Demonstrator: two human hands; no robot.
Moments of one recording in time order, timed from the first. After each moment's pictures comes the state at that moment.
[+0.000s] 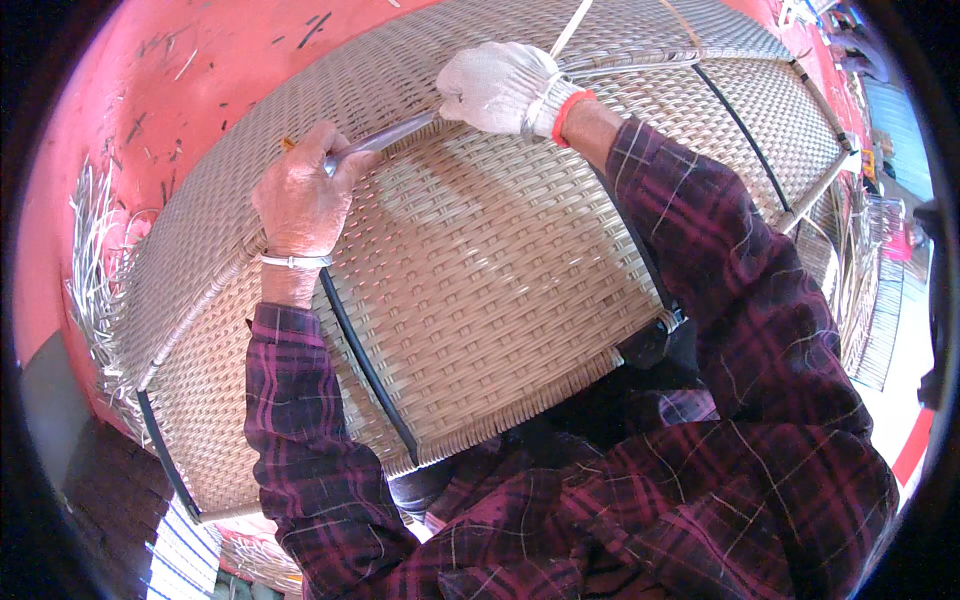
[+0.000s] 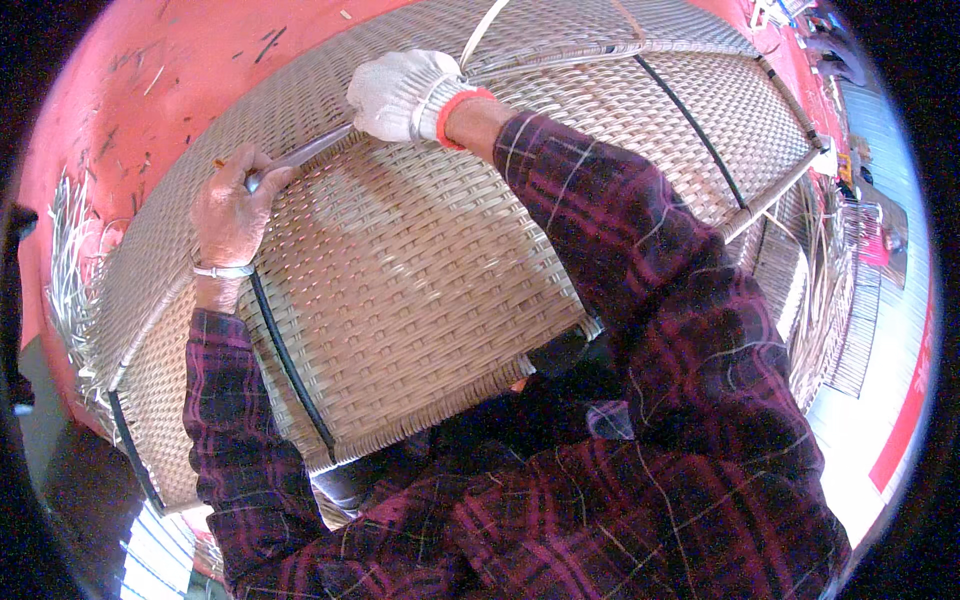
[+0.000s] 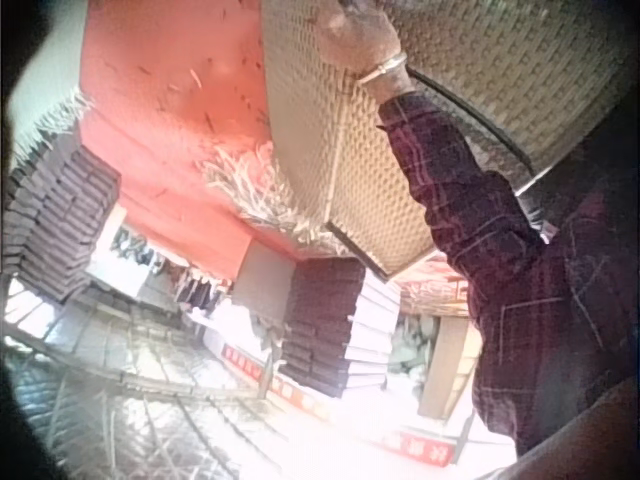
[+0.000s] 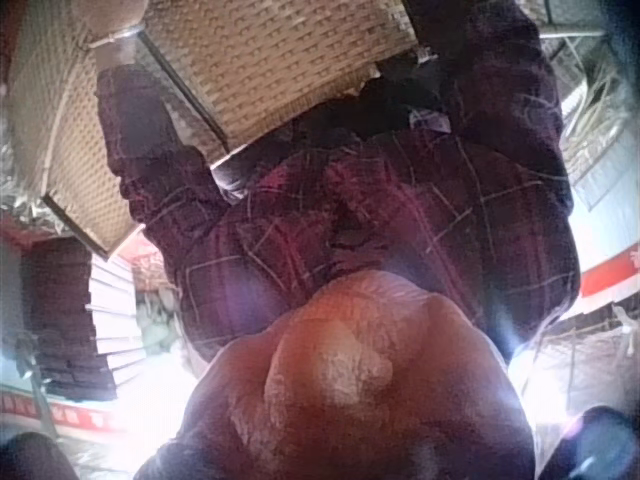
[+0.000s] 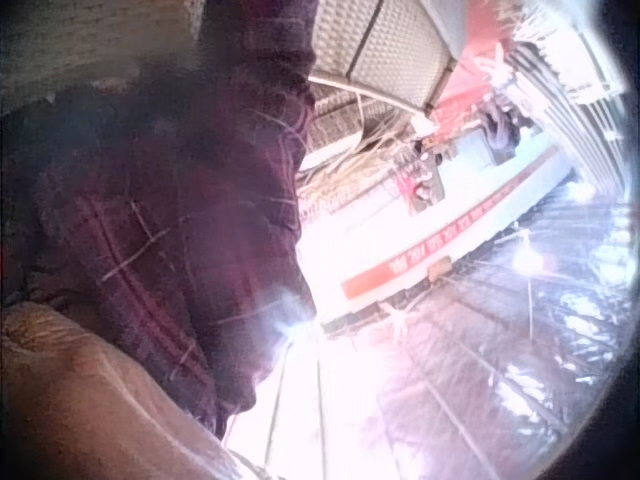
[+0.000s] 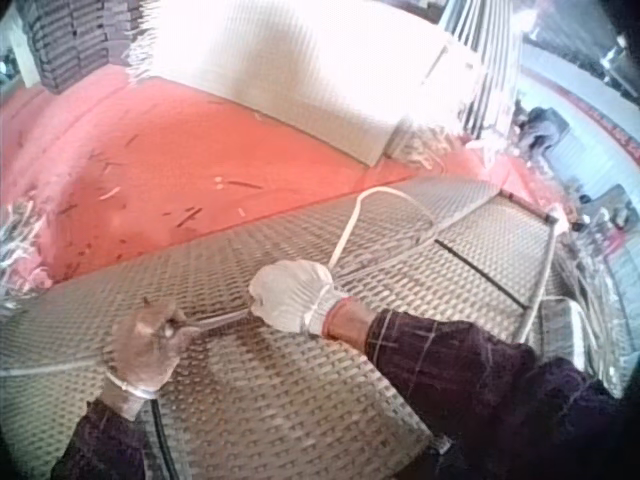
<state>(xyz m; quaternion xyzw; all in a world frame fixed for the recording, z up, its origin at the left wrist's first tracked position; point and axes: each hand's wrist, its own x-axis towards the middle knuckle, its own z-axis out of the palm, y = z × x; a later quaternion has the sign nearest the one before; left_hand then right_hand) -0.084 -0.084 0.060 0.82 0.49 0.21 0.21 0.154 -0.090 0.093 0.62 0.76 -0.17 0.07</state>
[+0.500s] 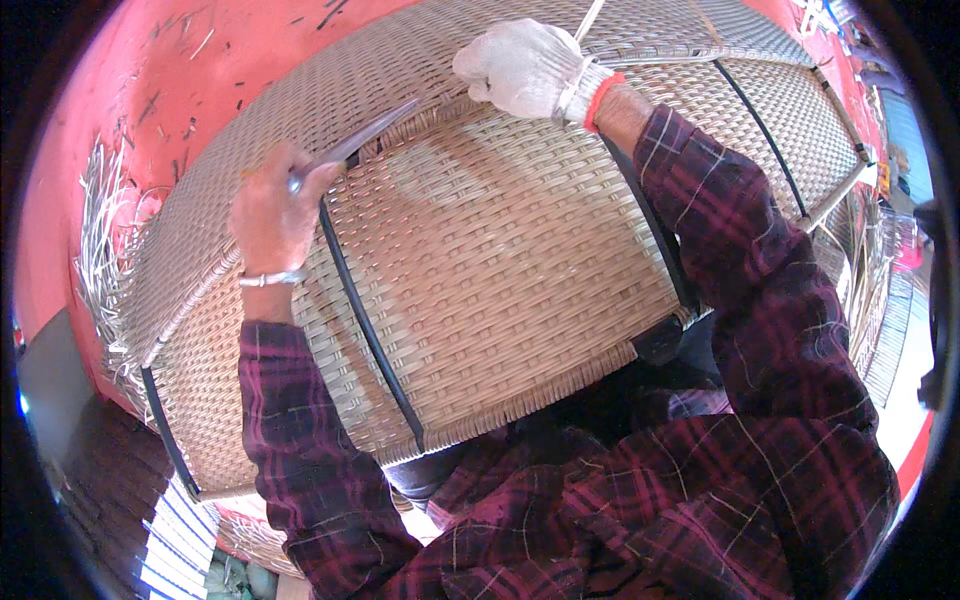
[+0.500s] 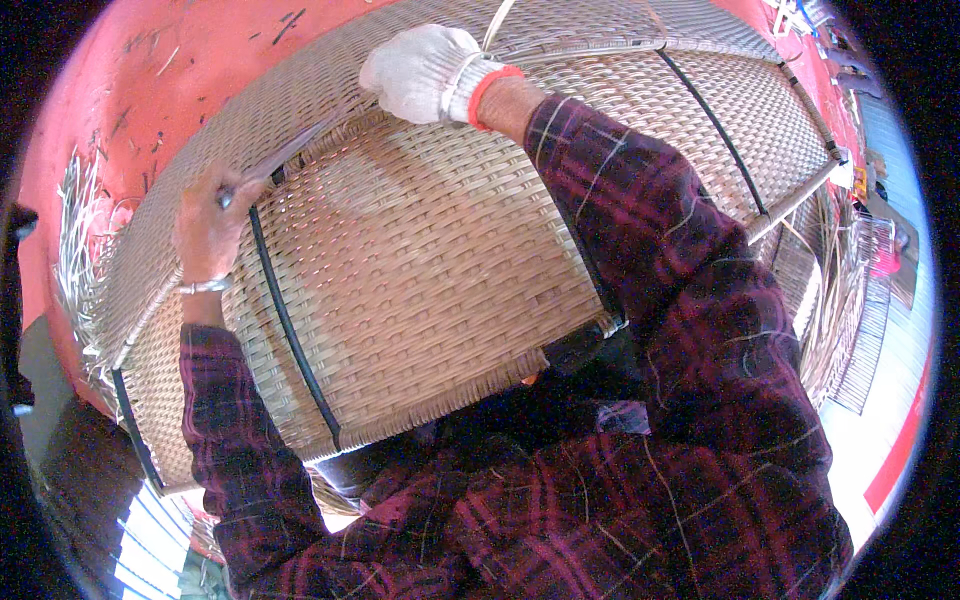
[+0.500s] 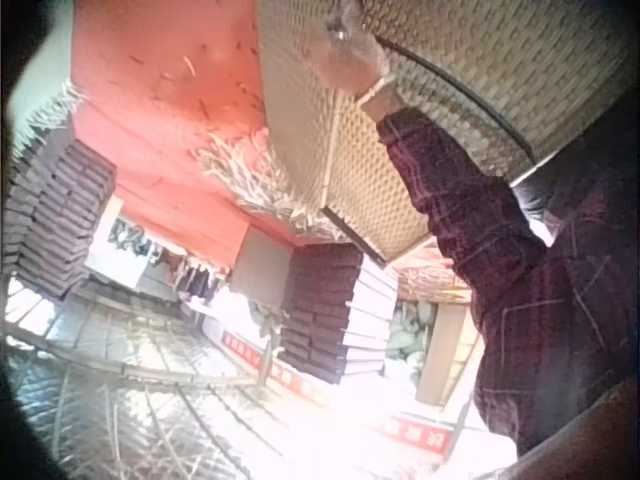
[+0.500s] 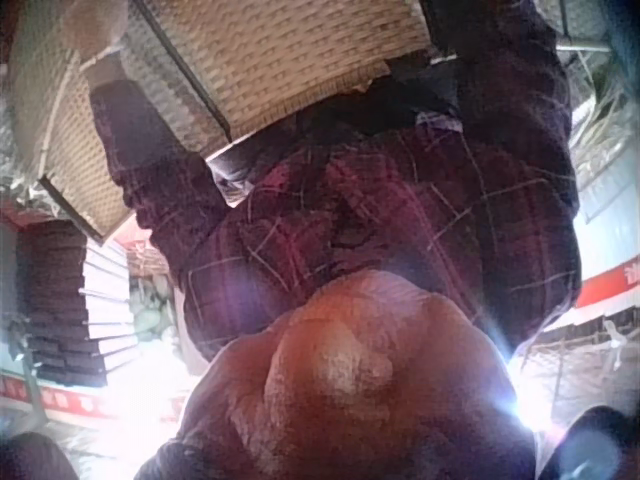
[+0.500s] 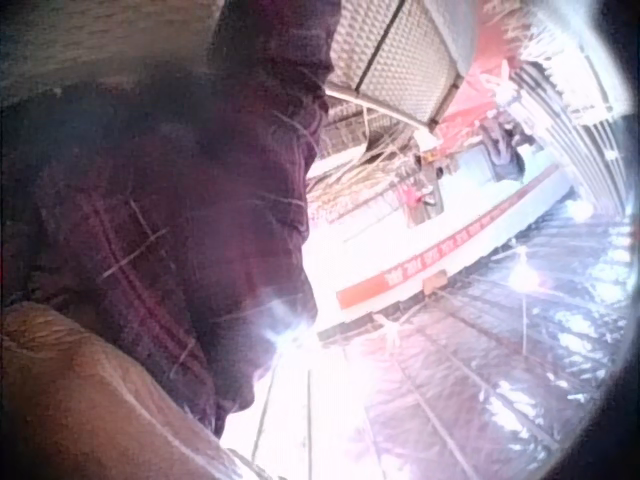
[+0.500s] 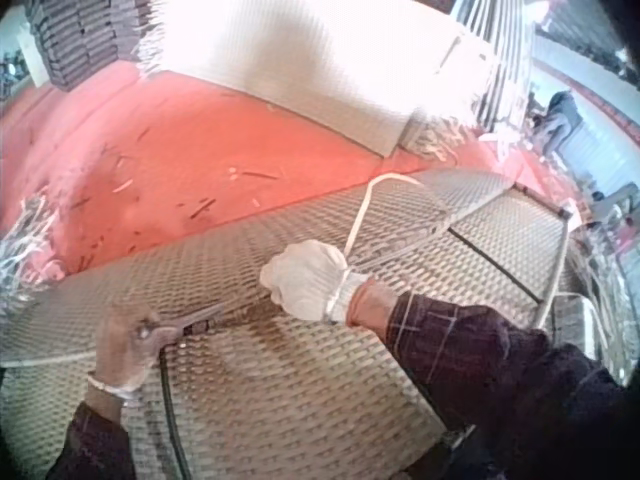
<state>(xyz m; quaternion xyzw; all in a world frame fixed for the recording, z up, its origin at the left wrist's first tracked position) -0.131 -0.090 0.070 0.80 0.55 0.15 0.19 0.159 -0.089 0.097 0.54 0.84 -0.11 0.01</state>
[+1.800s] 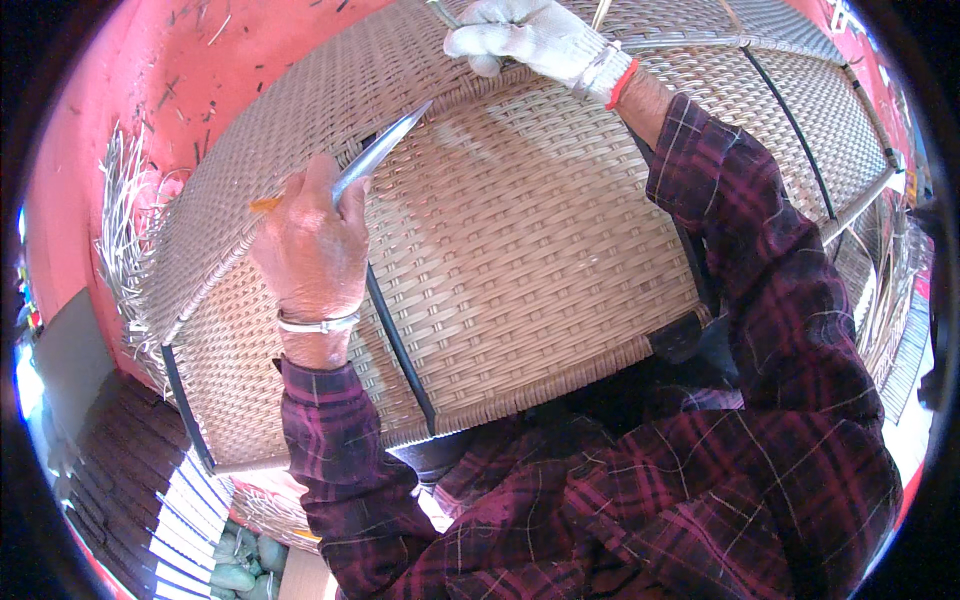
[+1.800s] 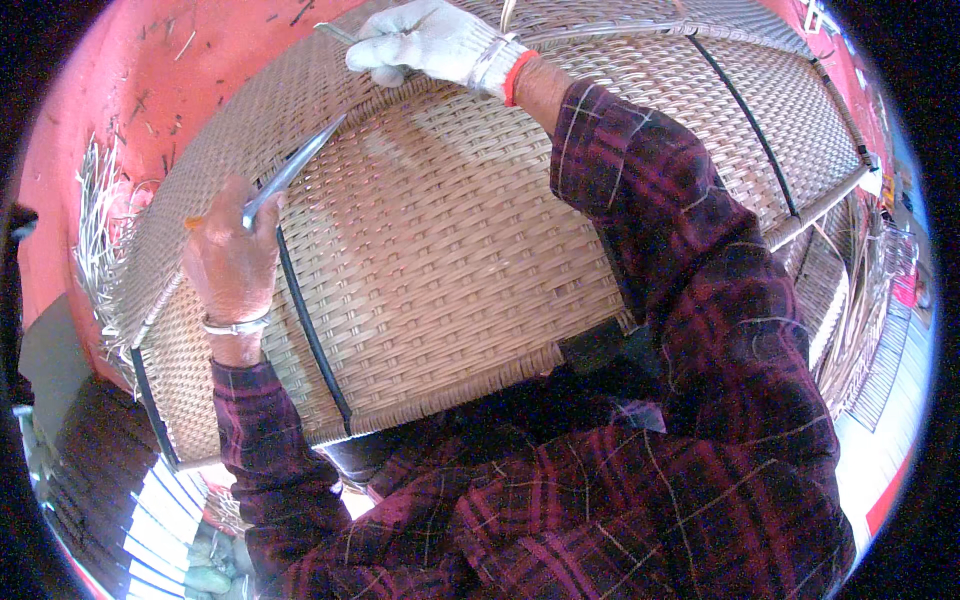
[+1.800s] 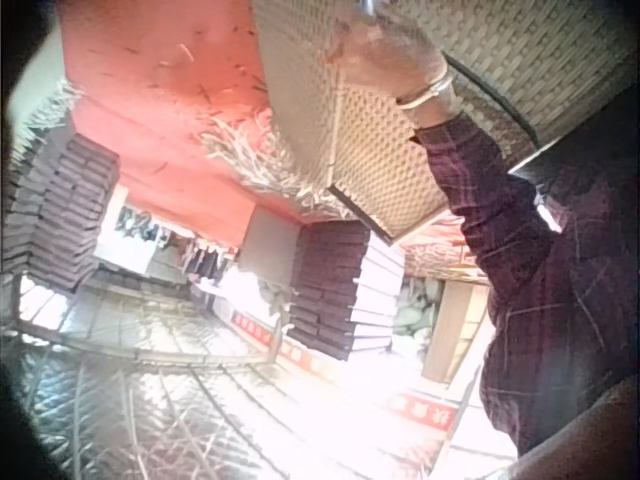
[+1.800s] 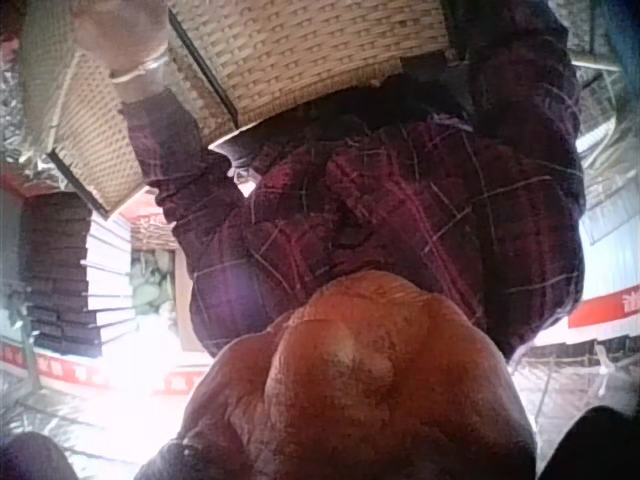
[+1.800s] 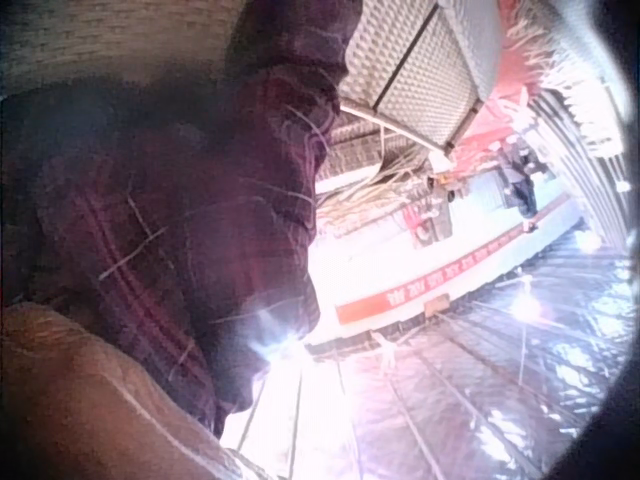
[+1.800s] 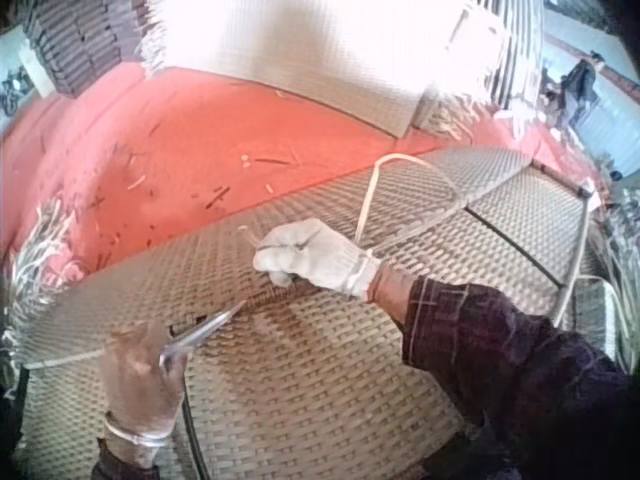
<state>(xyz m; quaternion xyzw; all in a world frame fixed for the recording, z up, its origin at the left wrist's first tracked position) -0.112 -0.137 0.109 0.83 0.55 0.11 0.05 0.161 -0.052 0.069 0.46 0.59 -0.56 -0.36</state>
